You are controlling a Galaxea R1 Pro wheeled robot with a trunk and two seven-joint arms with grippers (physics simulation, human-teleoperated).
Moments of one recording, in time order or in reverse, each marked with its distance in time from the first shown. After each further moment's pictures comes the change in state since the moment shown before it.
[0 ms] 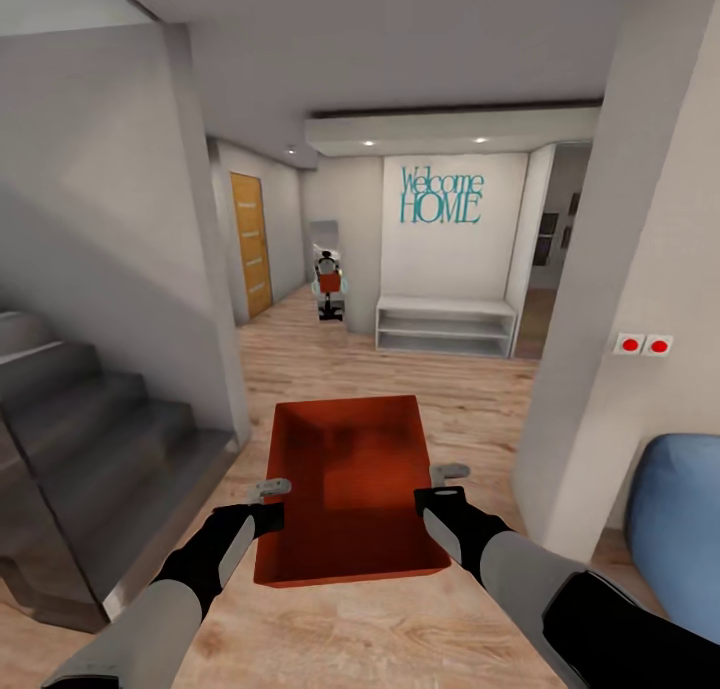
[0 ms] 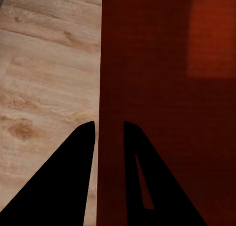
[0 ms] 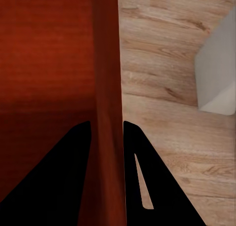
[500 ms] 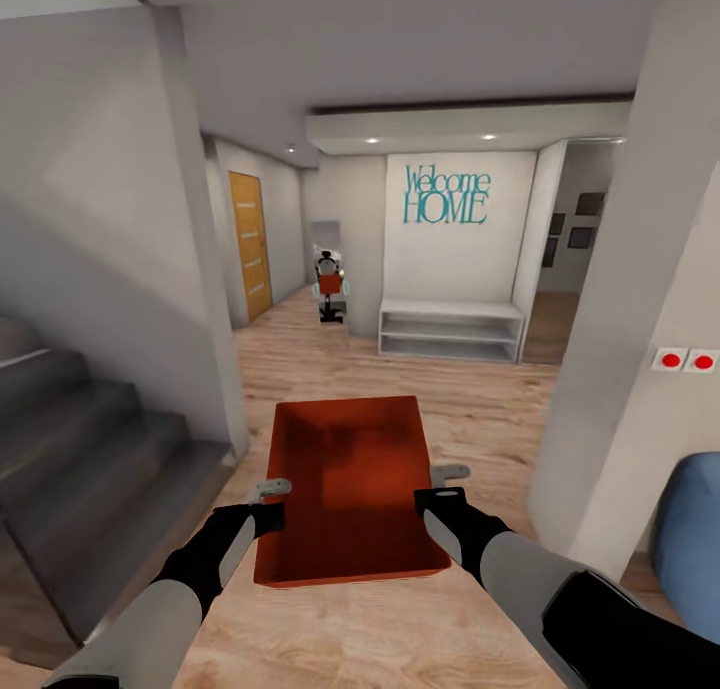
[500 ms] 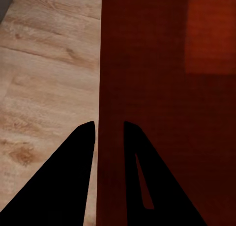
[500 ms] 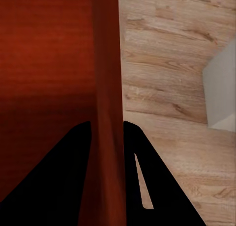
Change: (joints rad) left arm 0.000 0.000 -0.003 0.000 -0.001 -0.001 0.001; right arm 0.000 0.001 0.001 0.009 -0.005 -0.011 0.007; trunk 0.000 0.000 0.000
